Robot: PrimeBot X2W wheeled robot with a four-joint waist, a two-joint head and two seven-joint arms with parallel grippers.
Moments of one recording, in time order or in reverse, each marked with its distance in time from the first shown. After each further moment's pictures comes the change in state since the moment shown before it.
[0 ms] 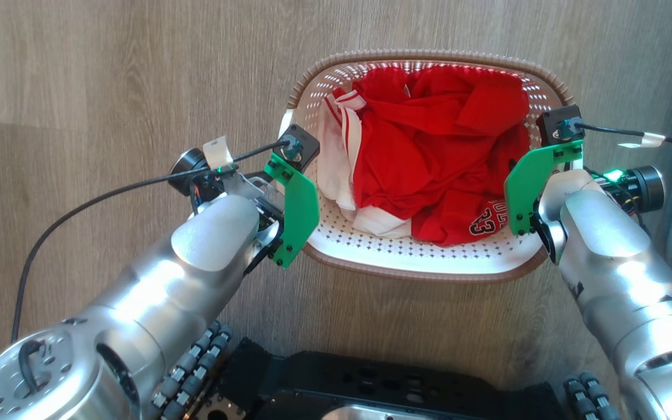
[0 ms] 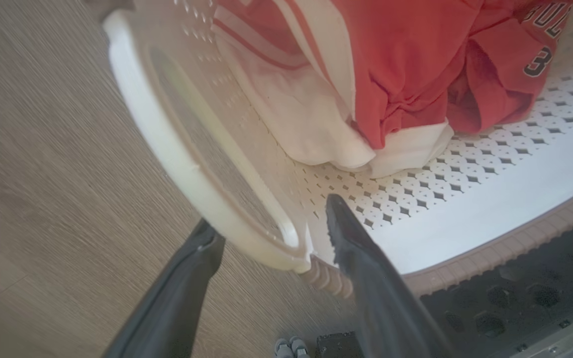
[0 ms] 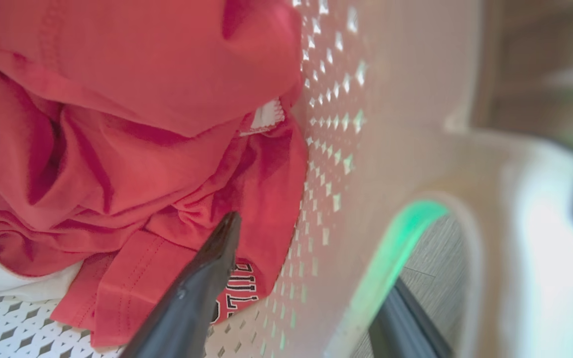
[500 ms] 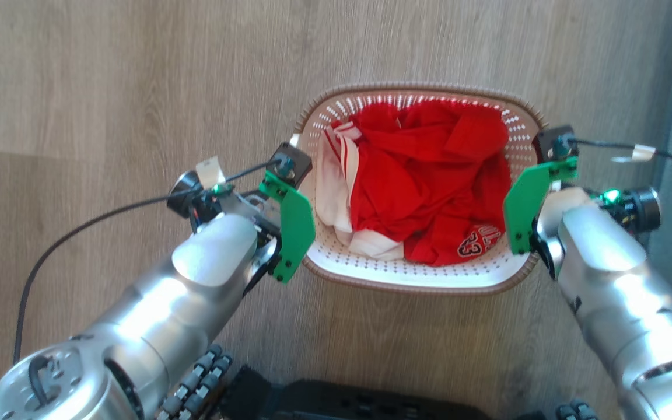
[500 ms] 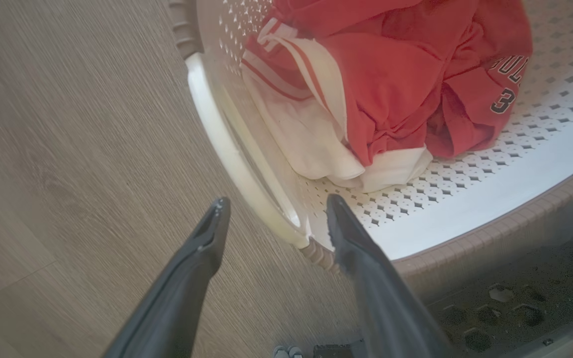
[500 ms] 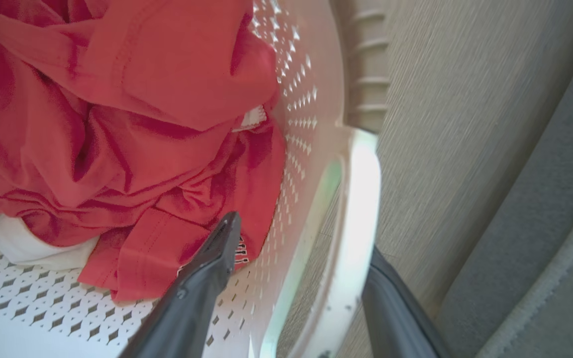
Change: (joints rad) left arm 0.046 -0.006 -0.001 0.033 -0.035 0.034 -0.046; right arm 0.024 0.002 0.009 0.030 0.004 0.000 0.056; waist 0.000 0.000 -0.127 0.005
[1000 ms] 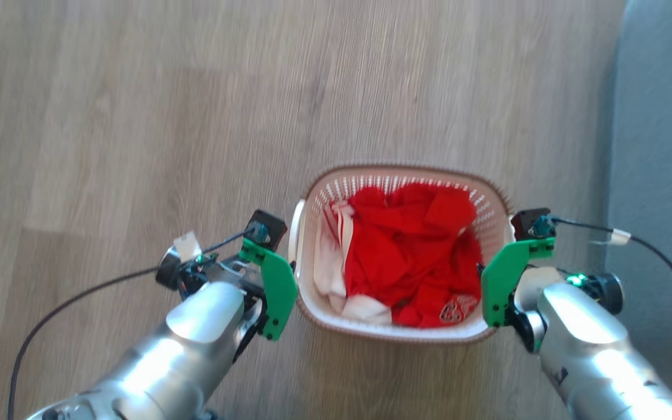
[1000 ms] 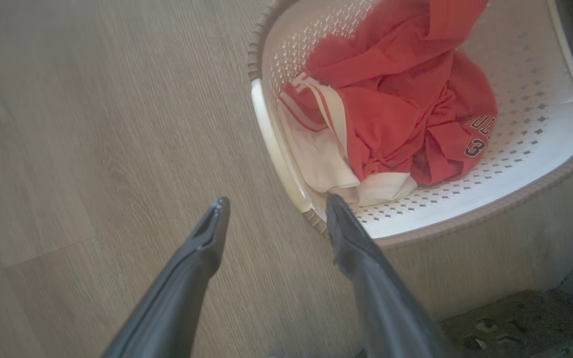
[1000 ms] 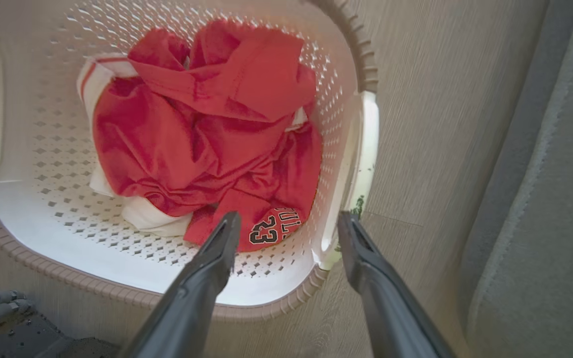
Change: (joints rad) left arm 0.170 -0.001 -0.001 0.074 -0.060 0.035 -0.148; right arm 0.236 0.006 0.130 -0.131 0.280 0.000 0.019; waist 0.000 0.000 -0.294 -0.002
